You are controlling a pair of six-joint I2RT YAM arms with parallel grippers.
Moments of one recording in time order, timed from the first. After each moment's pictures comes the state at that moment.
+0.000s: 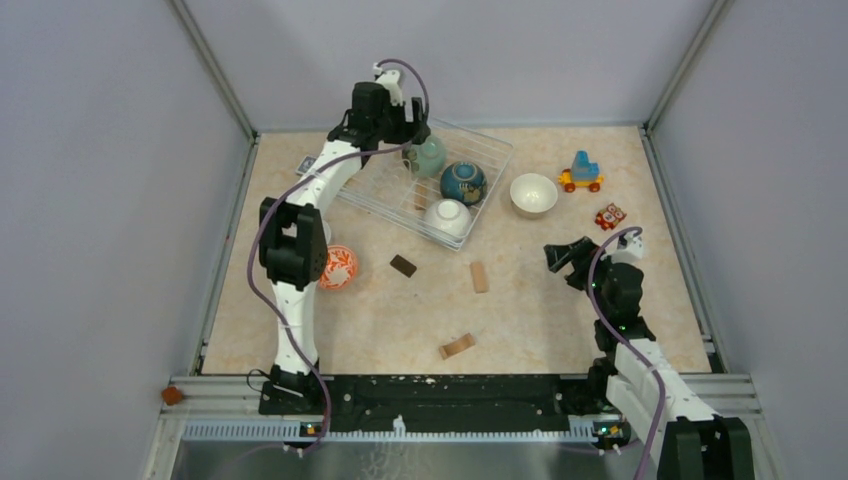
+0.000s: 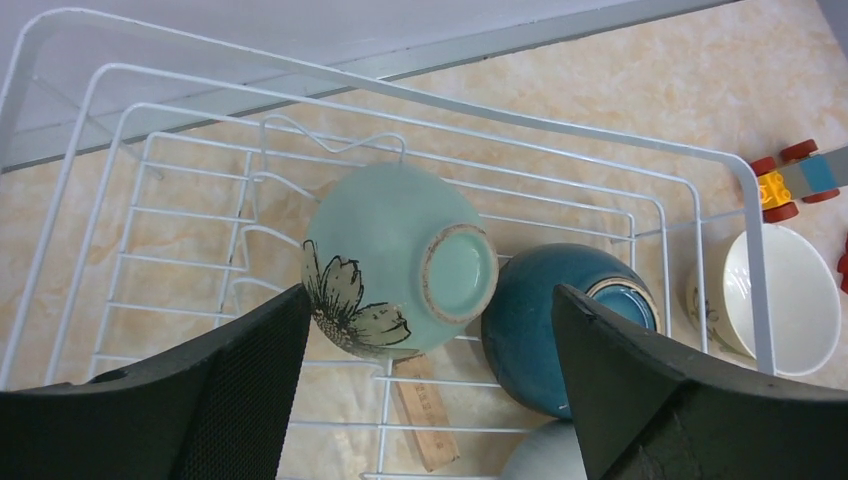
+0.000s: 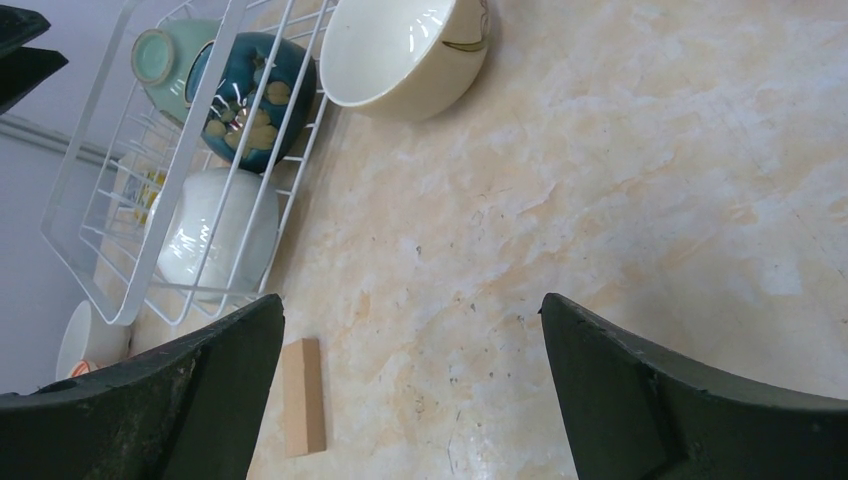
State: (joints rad) left arm -0.29 2.12 1.92 -0.21 0.22 -0.20; right arm 0.06 0.74 0.11 0.38 -0.10 0.69
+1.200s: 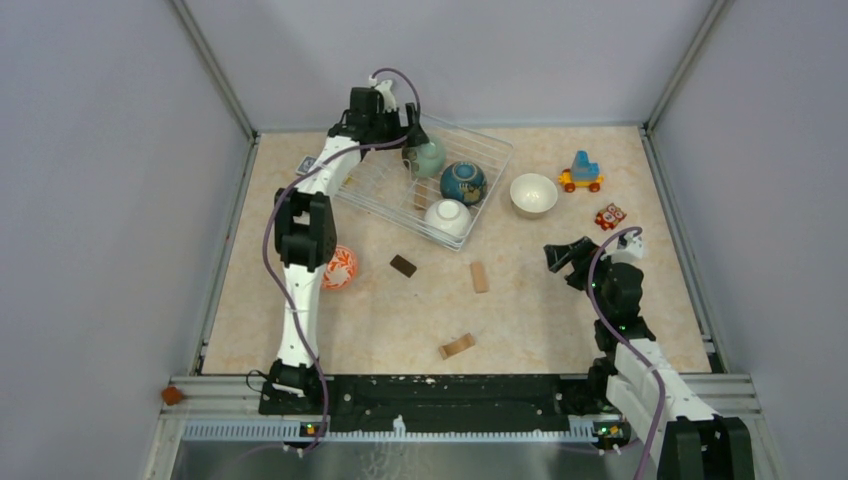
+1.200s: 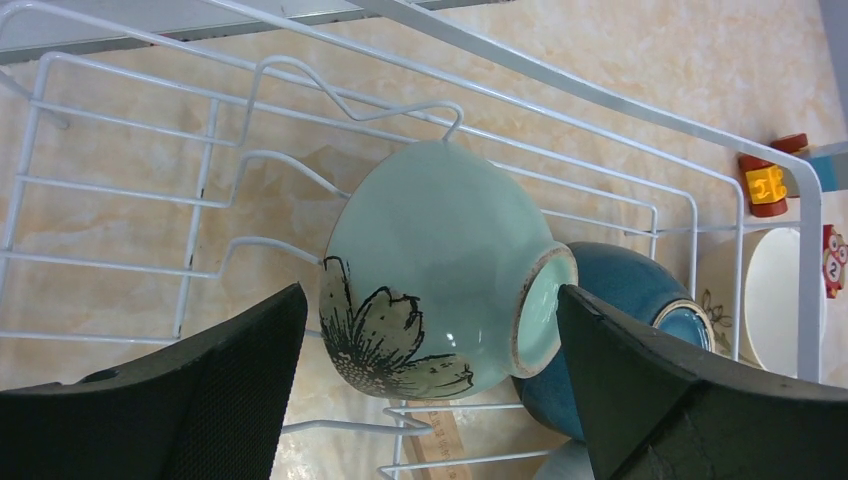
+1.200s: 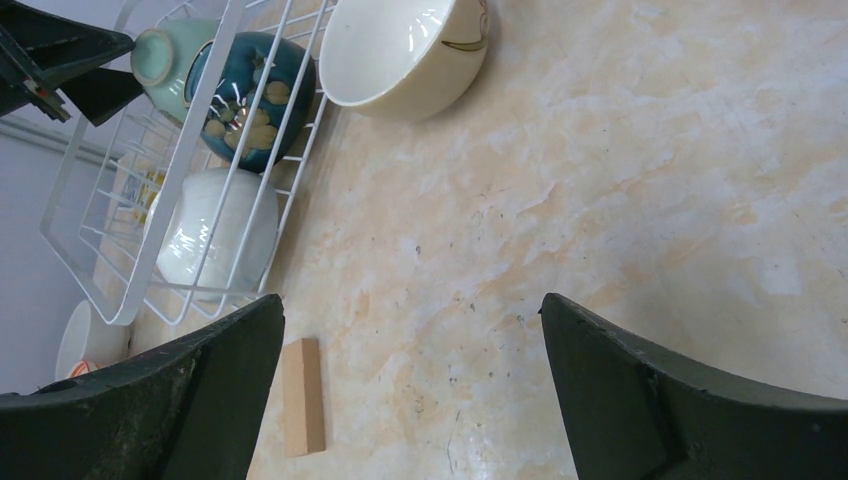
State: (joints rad) left arm -0.22 2.40 2.19 -0.35 0.38 -0.30; right arm 0.06 0.74 0.11 0.38 -0.10 0.69
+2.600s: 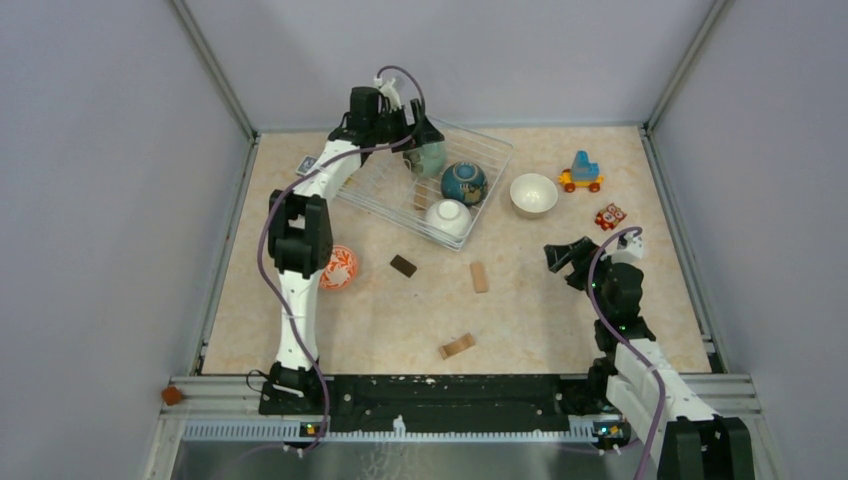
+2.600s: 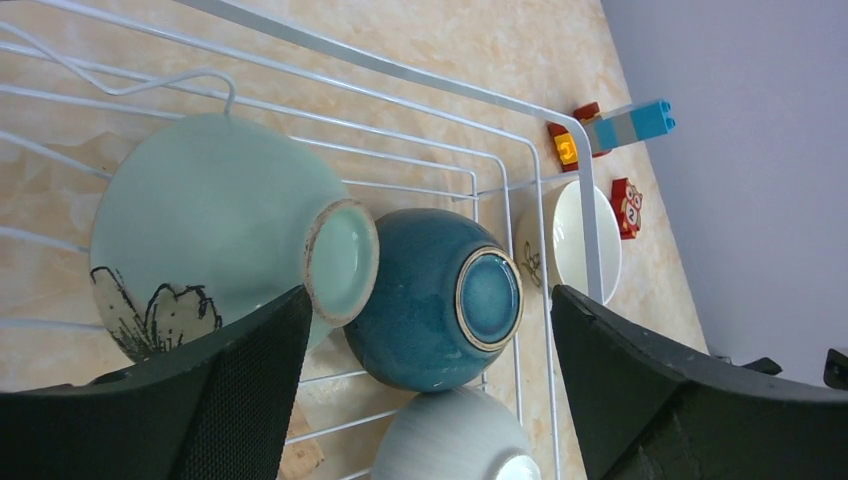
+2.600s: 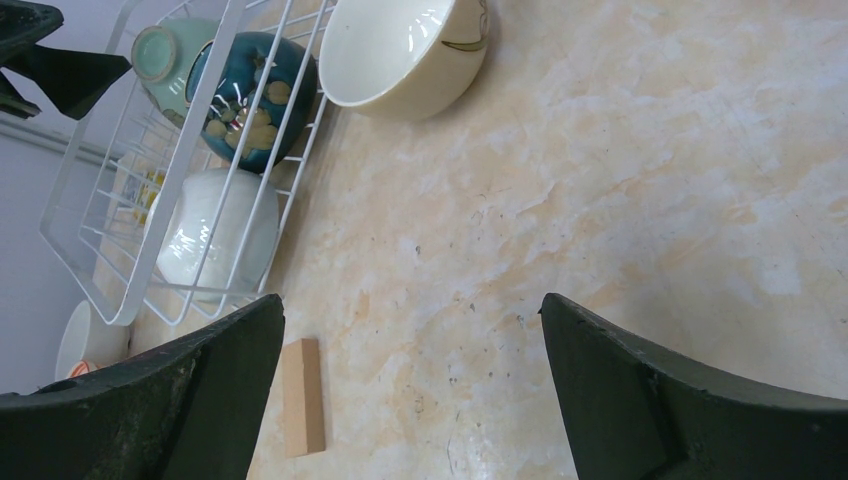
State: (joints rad) left arm -0.24 2.29 2.03 -0.19 0.63 -0.50; right arm 0.06 0.74 0.11 0.38 -0.10 0.69
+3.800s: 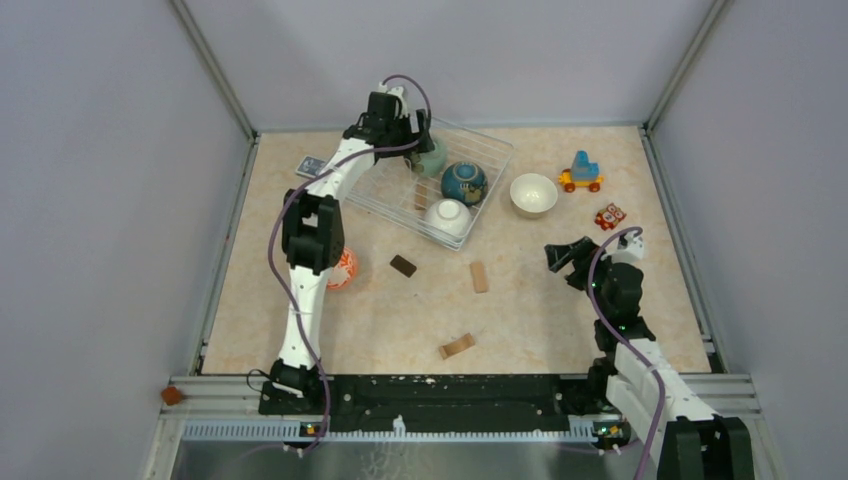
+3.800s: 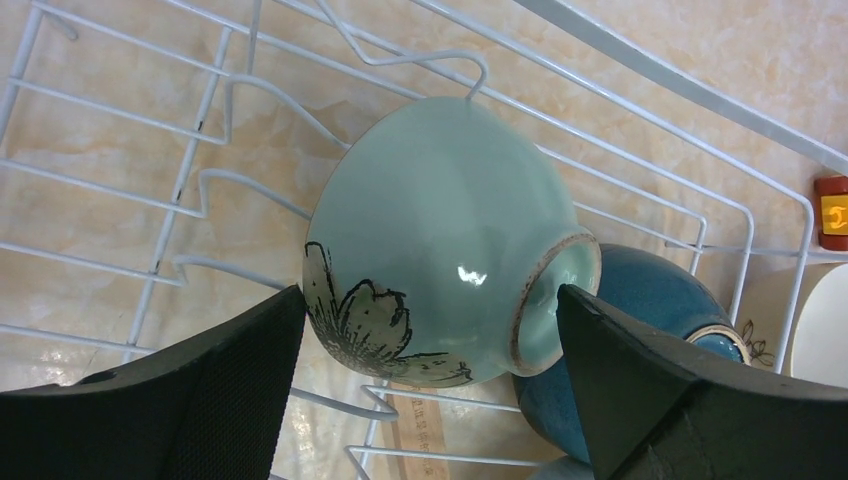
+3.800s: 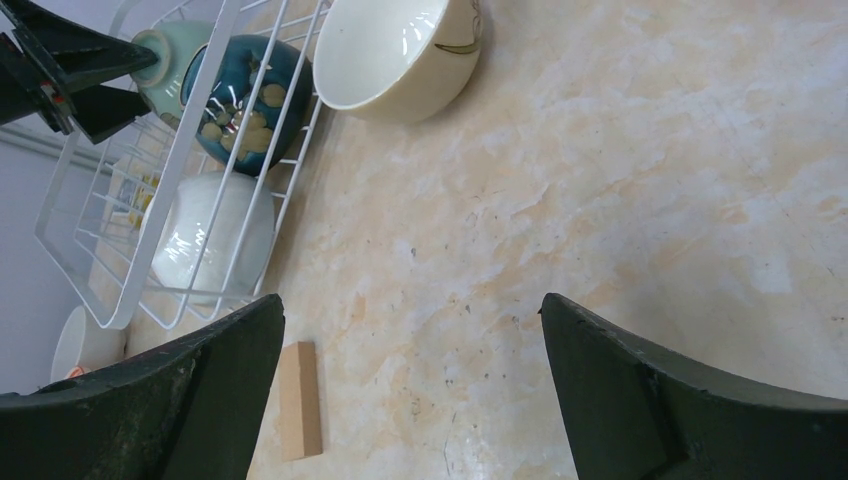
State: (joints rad) left arm -0.29 2.39 2.18 -0.42 0.19 -0.36; right arm 0.06 0.74 0.11 0.38 -0.09 0.69
